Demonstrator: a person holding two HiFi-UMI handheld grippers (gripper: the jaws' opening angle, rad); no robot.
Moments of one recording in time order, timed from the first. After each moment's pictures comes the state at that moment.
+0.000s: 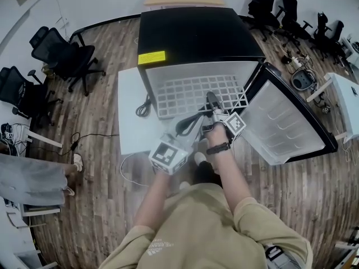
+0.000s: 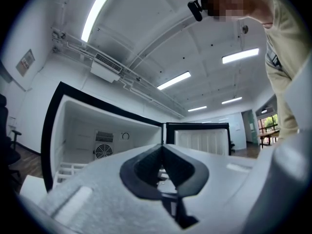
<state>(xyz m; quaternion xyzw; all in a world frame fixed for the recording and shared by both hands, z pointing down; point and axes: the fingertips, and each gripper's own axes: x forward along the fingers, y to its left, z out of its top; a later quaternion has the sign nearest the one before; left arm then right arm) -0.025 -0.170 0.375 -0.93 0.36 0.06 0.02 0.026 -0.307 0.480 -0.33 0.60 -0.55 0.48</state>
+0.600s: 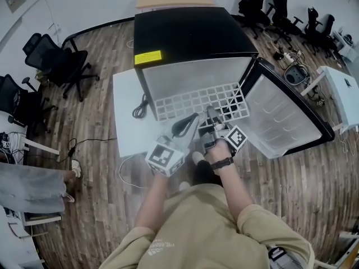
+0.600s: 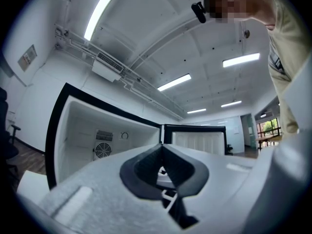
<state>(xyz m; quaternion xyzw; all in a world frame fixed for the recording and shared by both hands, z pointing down) -0.035 -0.155 0.374 -0.94 0.35 0.07 0.01 0.038 -0.242 0.495 -0.35 0.65 -0.52 0.44</state>
